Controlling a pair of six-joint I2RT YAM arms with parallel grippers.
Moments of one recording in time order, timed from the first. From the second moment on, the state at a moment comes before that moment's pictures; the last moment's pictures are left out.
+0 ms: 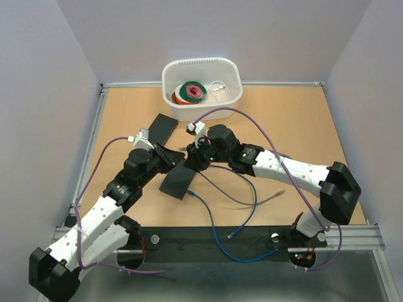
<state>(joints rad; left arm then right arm) -0.55 0.74 0.52 -0.08 0.01 -1.05 0.95 1.55 1.16 -0.08 -0.26 0.21</state>
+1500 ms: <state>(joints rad) -0.55 0.72 0.52 -0.08 0.01 -1.05 0.95 1.53 1.16 -0.08 -0.24 0.22</state>
